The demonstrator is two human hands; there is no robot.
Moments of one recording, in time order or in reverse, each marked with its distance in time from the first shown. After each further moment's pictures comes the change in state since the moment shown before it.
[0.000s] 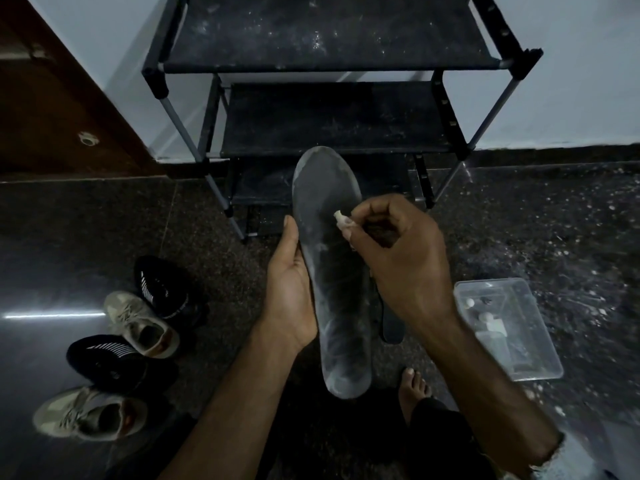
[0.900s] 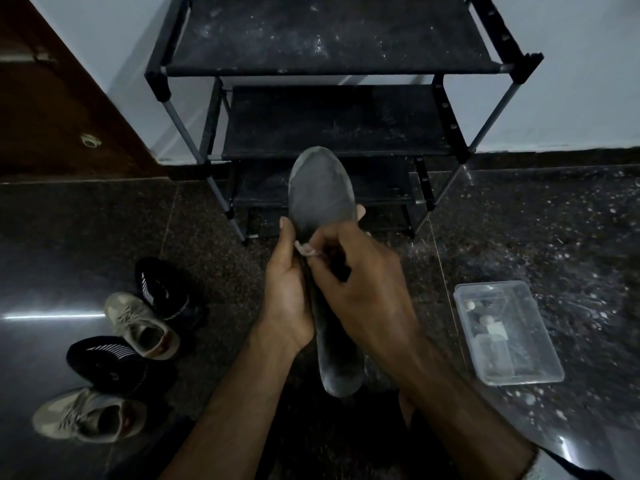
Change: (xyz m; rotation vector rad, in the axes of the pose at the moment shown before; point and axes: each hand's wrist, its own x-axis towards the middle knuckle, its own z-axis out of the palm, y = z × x) left_hand 0.000 0.002 -0.005 0.067 -0.037 0.008; right_hand -0.020 -0.006 0.029 -0.243 -0.128 -0.206
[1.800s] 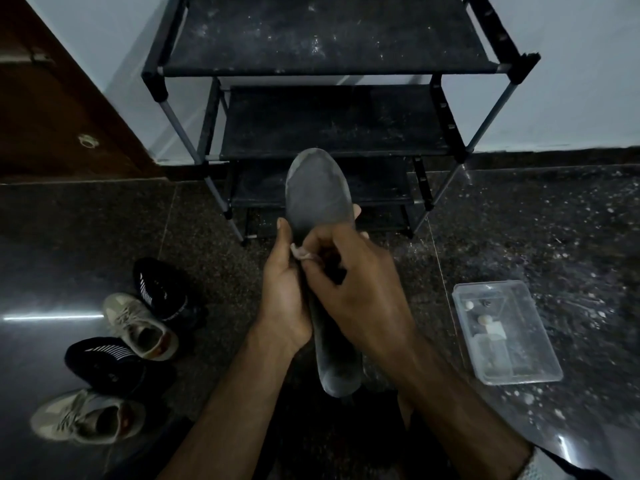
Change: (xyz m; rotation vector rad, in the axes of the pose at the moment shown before) left_hand 0.001 -0.001 0.002 0.007 0.021 0.046; right_hand 0.000 -0.001 -0.002 0.064 -0.052 0.009
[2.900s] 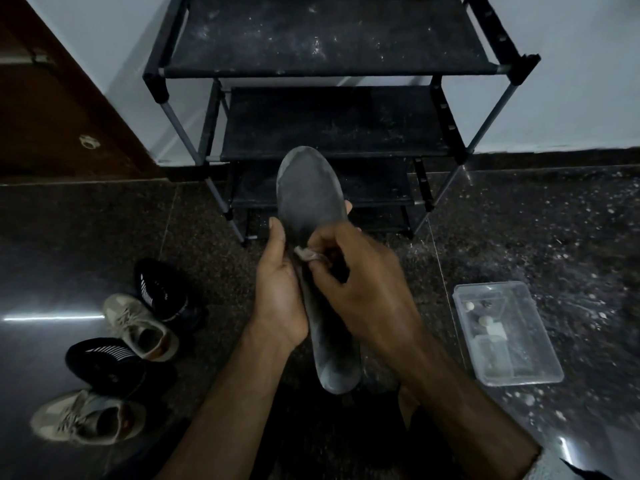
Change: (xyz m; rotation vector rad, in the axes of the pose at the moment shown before) left_hand 0.001 0.004 -0.001 -0.086 -0.008 0.009; right_hand 0.003 0.006 -0.005 -0.079 -0.021 -0.030
